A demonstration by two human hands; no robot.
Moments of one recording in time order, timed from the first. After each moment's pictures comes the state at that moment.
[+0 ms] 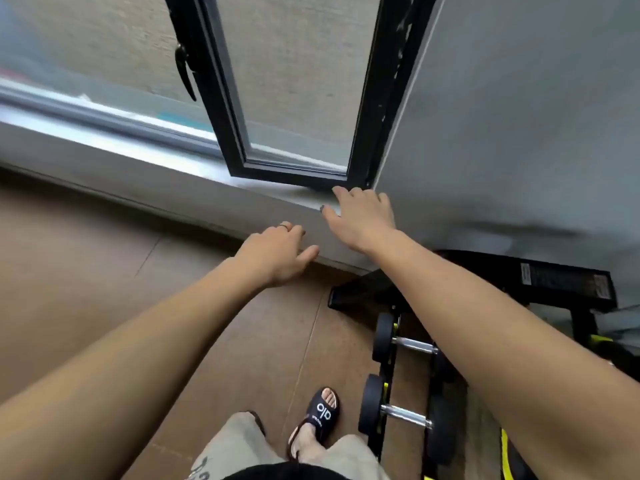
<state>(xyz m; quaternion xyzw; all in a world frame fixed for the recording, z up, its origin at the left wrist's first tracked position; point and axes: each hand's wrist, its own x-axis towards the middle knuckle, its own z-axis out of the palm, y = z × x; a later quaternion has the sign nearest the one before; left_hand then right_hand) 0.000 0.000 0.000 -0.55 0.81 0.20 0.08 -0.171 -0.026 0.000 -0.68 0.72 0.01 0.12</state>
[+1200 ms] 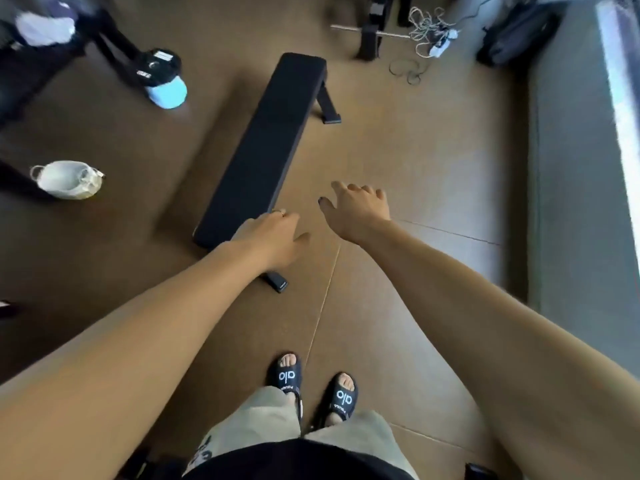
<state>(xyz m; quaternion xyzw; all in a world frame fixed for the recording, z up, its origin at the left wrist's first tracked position) 0.436 0.418 -0.021 -0.95 0.16 0.27 -0.03 0.454 0.254 -0.046 -0.97 0.04 0.18 0.13</state>
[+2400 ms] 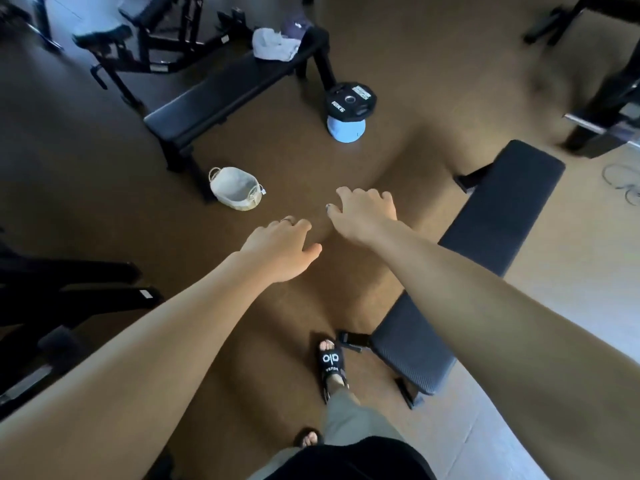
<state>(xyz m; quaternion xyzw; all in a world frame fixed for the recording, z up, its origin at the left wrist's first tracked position) 0.783 1.035 -0.019 -0.97 -0.03 0.24 -0.07 0.880 0.895 -0.046 -0.96 -0.17 0.20 0.05</state>
